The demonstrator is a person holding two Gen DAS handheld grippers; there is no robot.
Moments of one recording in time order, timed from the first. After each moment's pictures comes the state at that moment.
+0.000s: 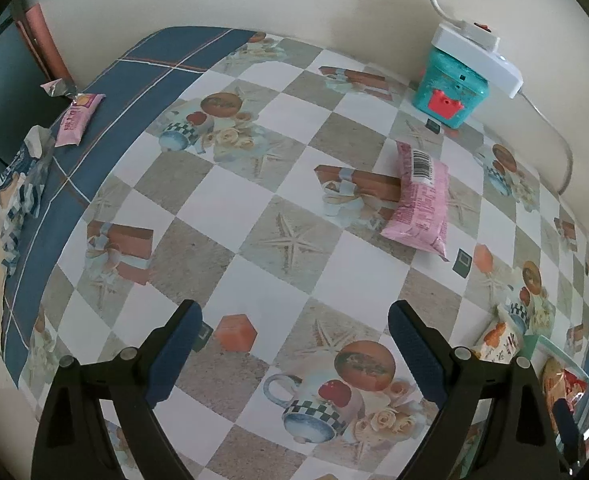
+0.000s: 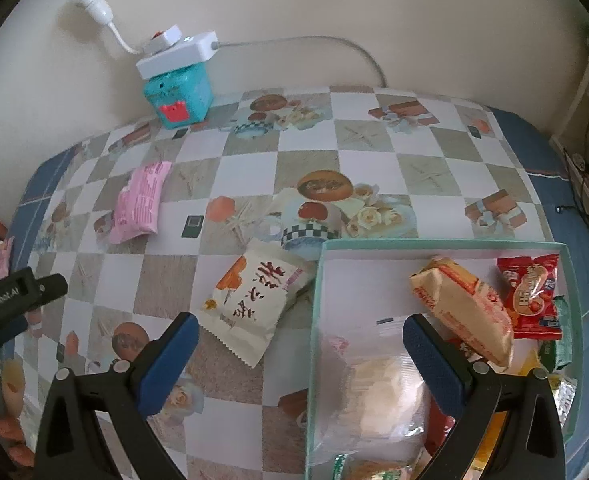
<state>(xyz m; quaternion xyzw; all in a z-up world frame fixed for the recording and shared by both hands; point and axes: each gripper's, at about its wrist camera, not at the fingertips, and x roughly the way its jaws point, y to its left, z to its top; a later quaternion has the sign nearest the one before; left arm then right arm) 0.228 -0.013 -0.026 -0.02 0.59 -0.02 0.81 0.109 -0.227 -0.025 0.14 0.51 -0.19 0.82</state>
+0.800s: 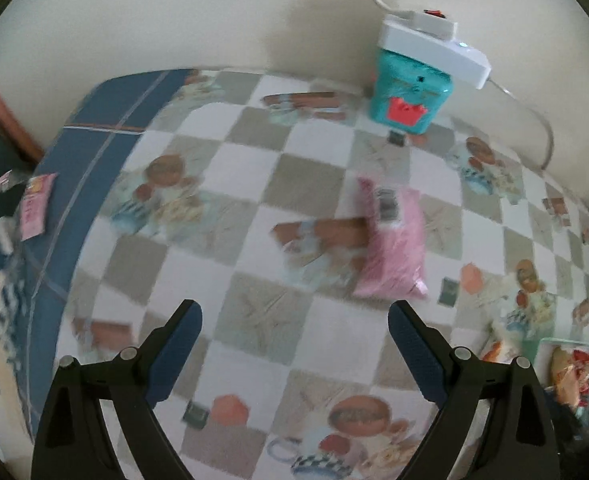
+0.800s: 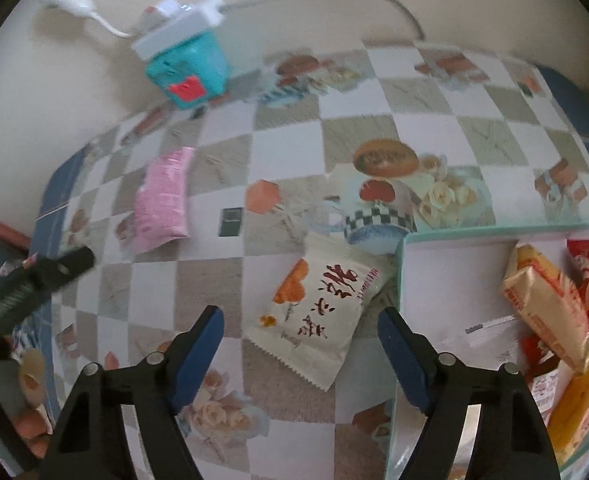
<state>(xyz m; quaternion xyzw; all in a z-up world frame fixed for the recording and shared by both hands) 0.284 -0.045 -0.022 0.05 0.58 -0.10 0.81 0.156 -0.228 -0.055 0.24 0.56 -0.16 0.78</state>
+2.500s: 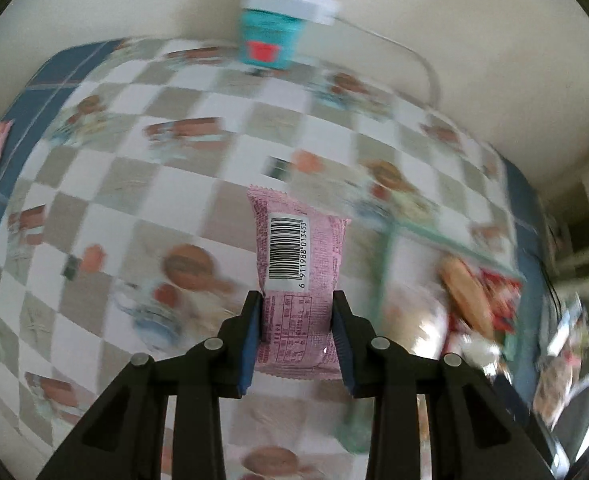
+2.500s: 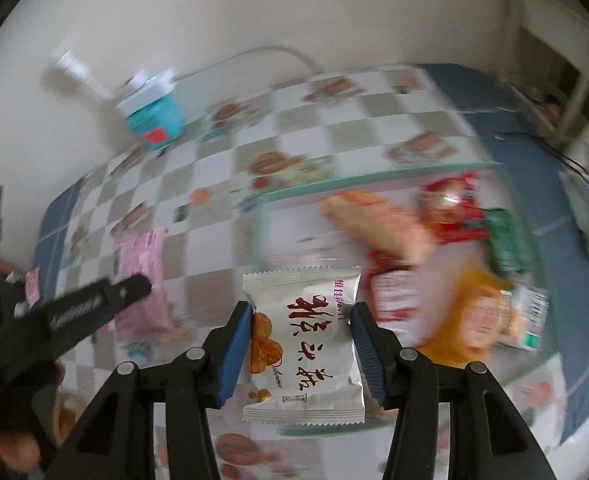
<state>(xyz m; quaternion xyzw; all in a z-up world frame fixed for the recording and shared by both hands) 0.134 -0.120 0.008 0.00 0.60 -0.20 0.77 0.001 -0.273 0.023 0.25 0.50 -0.24 0.80</state>
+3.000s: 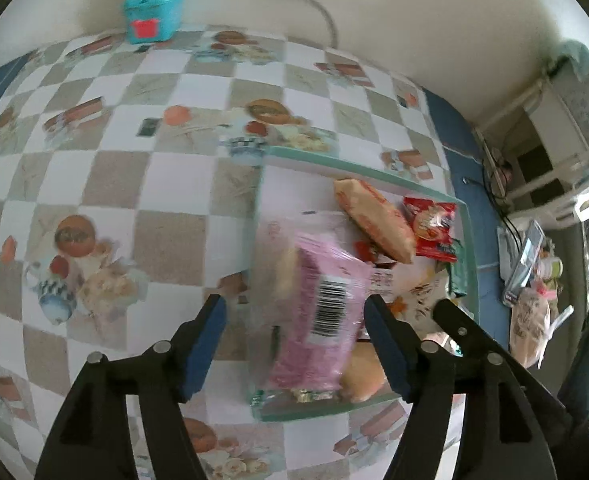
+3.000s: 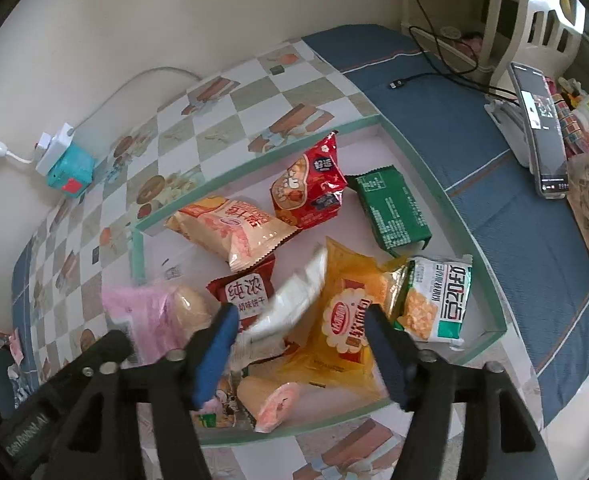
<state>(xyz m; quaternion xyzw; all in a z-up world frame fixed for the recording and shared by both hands) 0.091 -0.167 -0.001 0.01 0.62 -0.30 0.73 -0.055 -0.347 0.003 0.31 0.49 -0.31 0.75</state>
